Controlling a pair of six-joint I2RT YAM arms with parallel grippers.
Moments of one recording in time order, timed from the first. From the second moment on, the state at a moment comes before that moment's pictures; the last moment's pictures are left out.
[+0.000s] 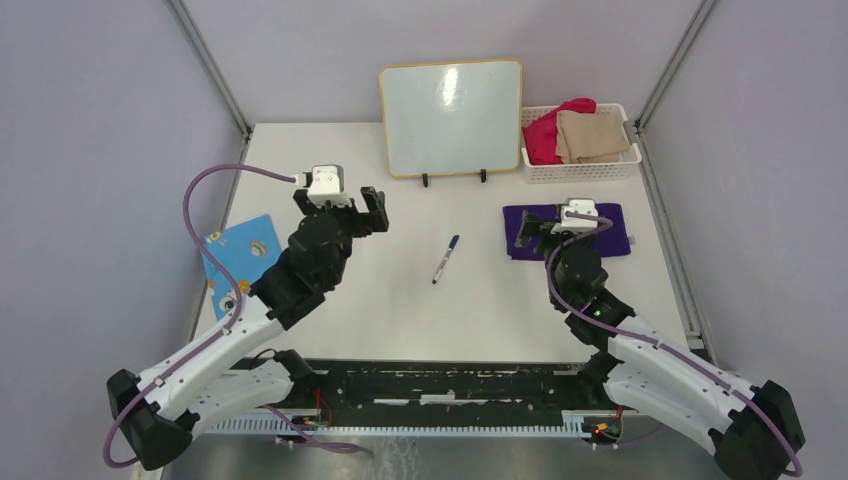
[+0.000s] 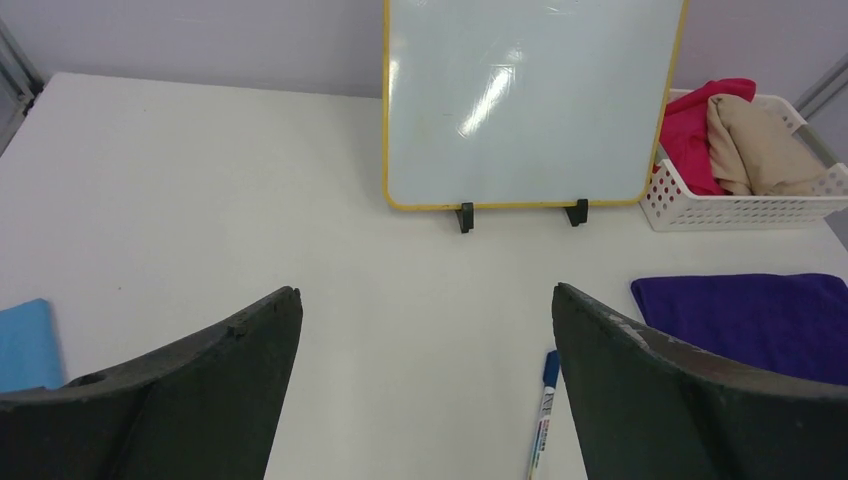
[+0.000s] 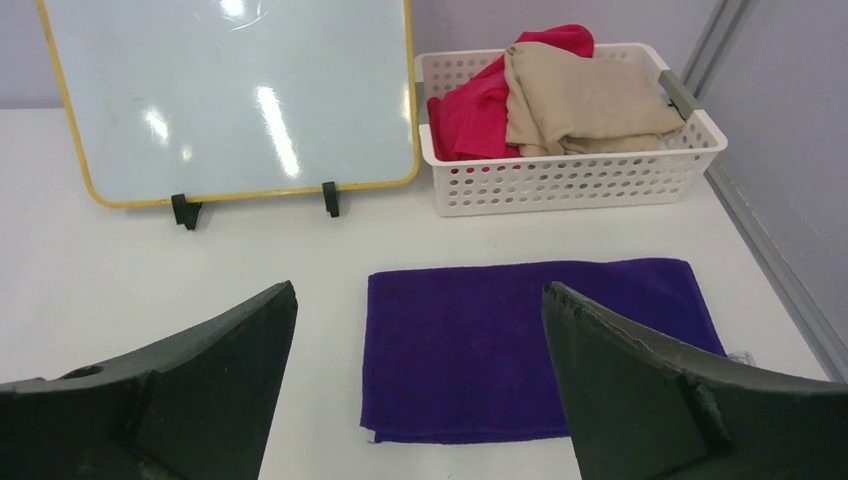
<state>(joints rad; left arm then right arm) -0.76 0.90 0.82 -0.03 -0.67 -0.25 0.70 0.80 0.44 0.37 0.74 0.03</state>
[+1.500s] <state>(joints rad) -0.78 0.83 0.82 -0.07 -0.57 -0.15 0.51 1.91 1.10 0.34 0.42 0.23</state>
